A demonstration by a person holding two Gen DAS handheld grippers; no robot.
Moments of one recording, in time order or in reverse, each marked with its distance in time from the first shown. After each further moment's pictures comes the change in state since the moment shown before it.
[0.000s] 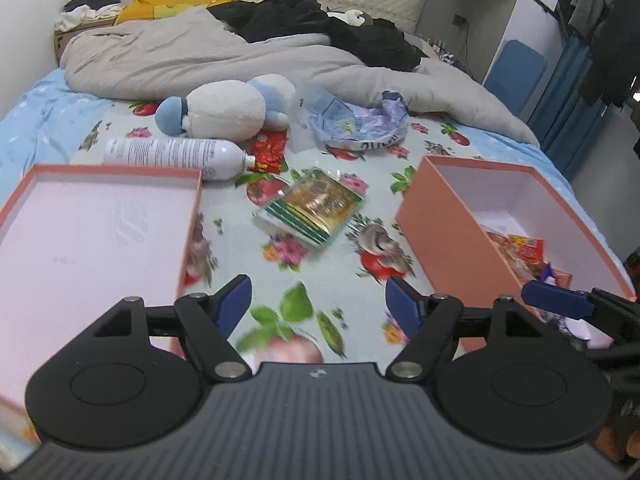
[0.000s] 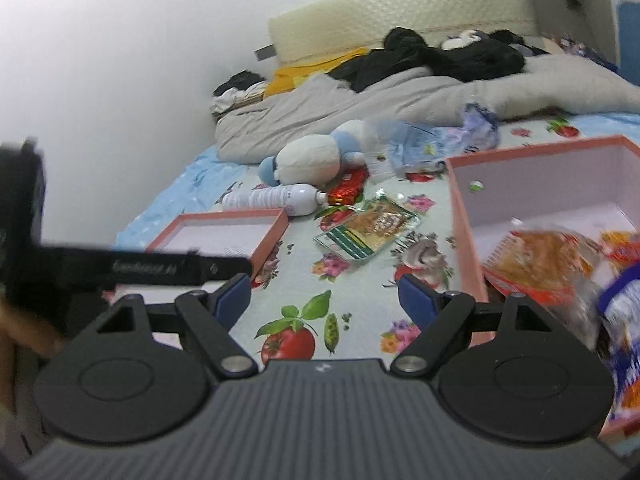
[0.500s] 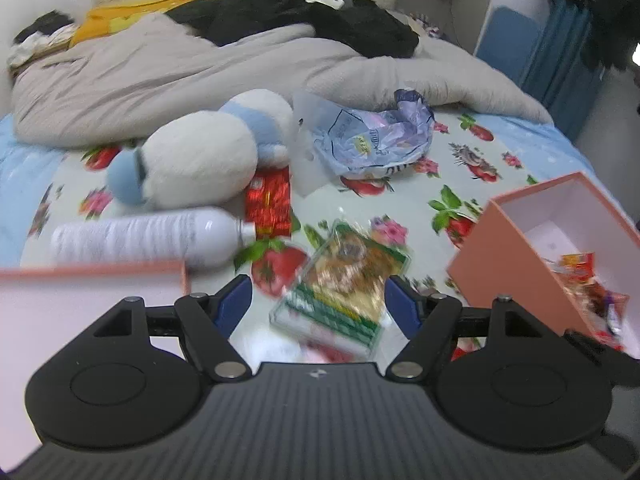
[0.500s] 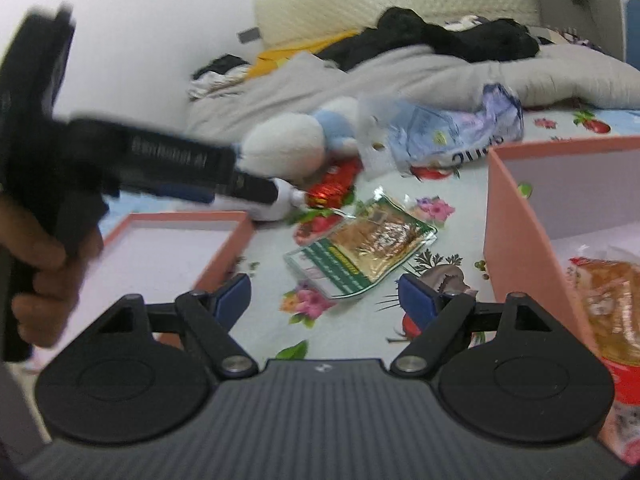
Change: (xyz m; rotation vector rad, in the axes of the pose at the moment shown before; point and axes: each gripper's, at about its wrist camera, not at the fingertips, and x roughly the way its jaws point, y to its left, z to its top) left arm 0.139 0.029 0.109 0.154 0.044 -0.023; right arm 0.147 -0.013 0.007 0.030 0.041 -0.103
